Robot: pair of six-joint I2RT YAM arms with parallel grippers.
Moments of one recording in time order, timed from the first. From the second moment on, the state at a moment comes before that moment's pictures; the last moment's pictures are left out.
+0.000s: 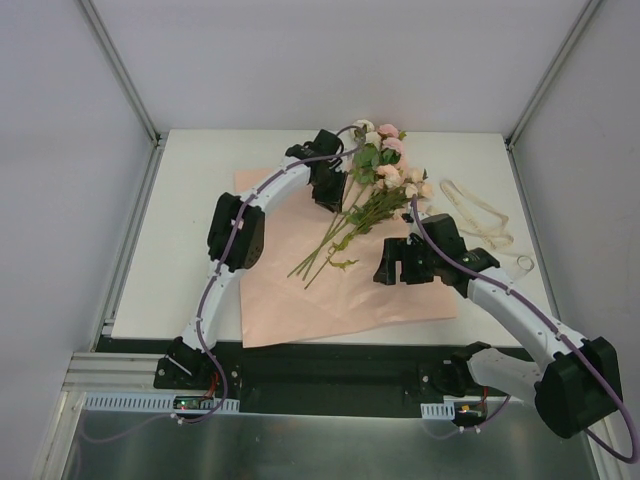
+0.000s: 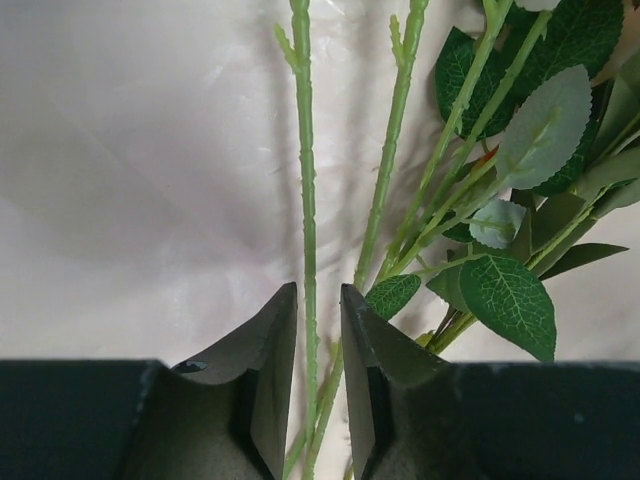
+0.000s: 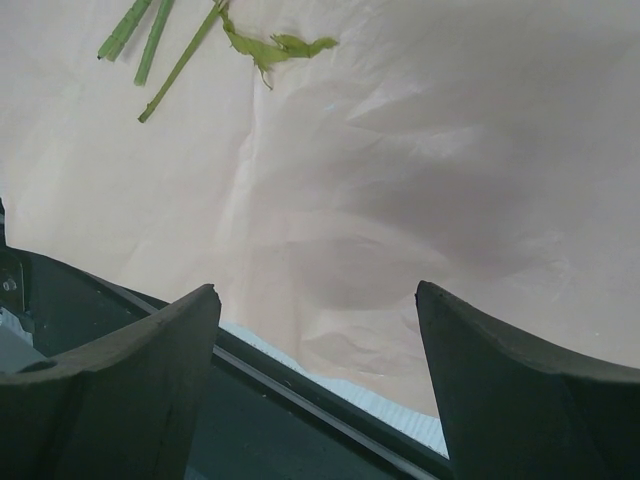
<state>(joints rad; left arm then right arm) -0.54 2.45 2.22 -0.87 0.30 -0.27 0.47 1.08 0.73 -0.55 -0.27 0.36</state>
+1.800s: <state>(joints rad) -0.59 2.05 2.17 -0.88 0.02 -0.19 0.47 1.18 0.97 -0.60 -0.33 0.52</state>
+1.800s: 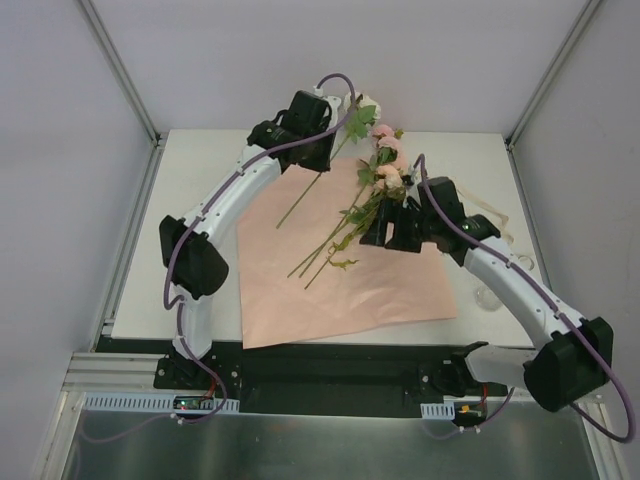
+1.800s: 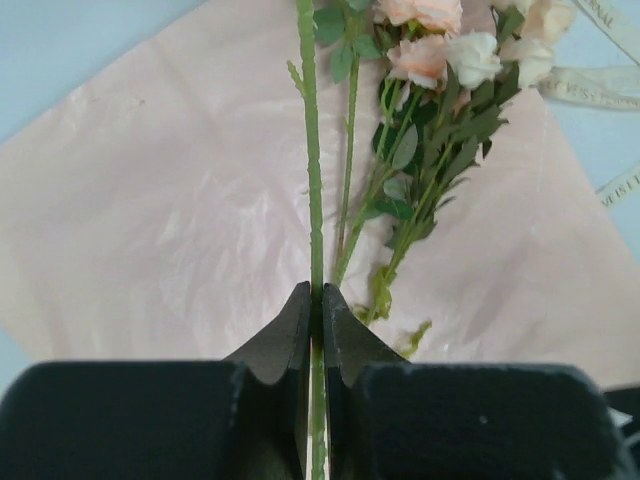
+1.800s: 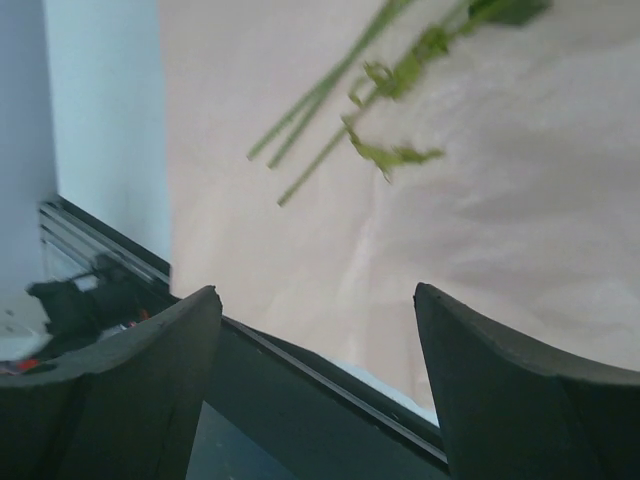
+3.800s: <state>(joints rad) -0.60 0.92 0.95 -0.54 0.43 -0.36 0.55 1.19 1.58 -0.68 0.06 0.26</state>
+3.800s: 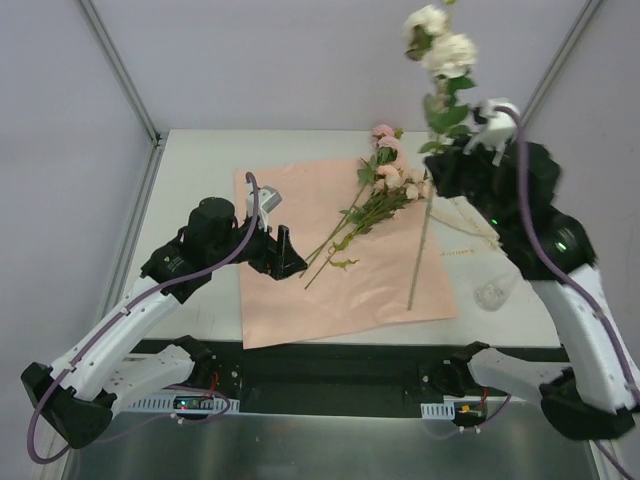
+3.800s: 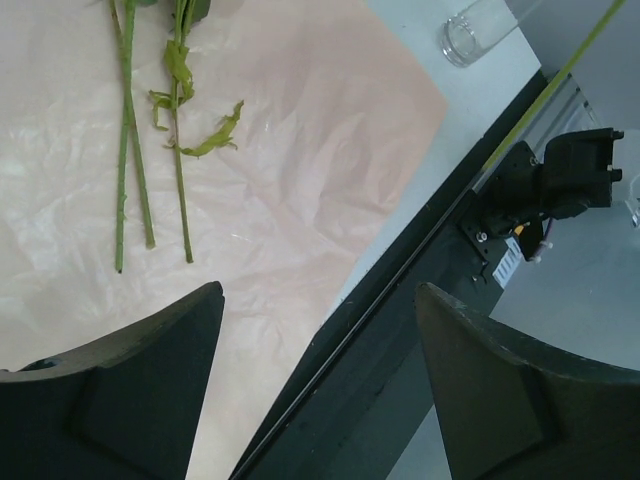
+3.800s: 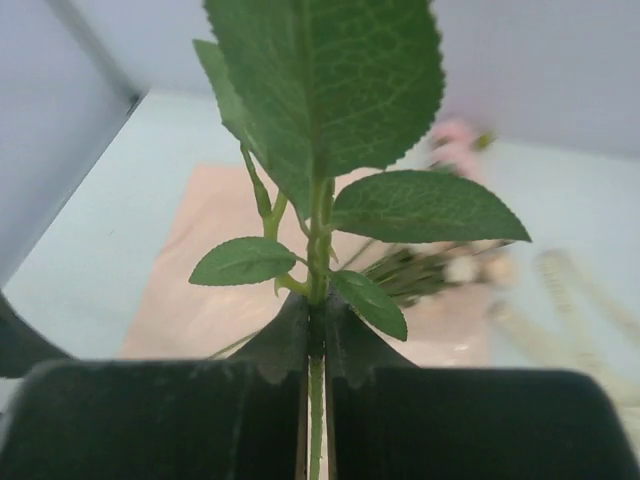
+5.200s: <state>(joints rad) -0.63 0.89 0.89 -0.52 0.51 -0.28 0.51 0.82 1.47 -0.19 0.83 -0.59</state>
